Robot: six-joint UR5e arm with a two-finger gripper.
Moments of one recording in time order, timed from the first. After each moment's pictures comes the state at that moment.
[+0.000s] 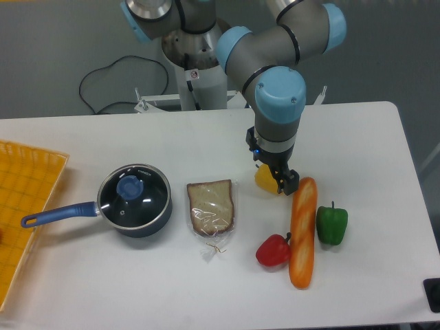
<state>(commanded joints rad) 2.57 -1.85 -1.62 -1.26 1.61 1.53</state>
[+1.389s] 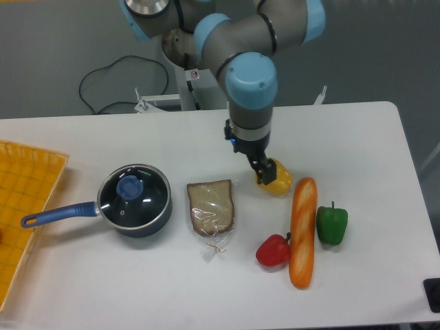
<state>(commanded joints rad) 2.43 -1.75 -1.73 -1.24 1.62 1.34</state>
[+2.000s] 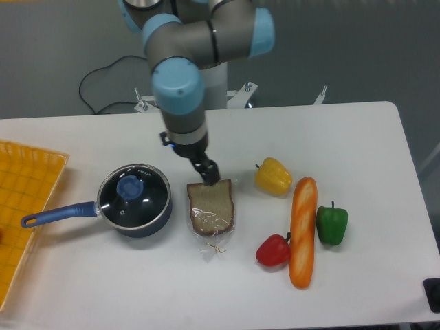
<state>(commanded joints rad) 2.21 -1.75 -1.76 -1.24 1.61 1.04</state>
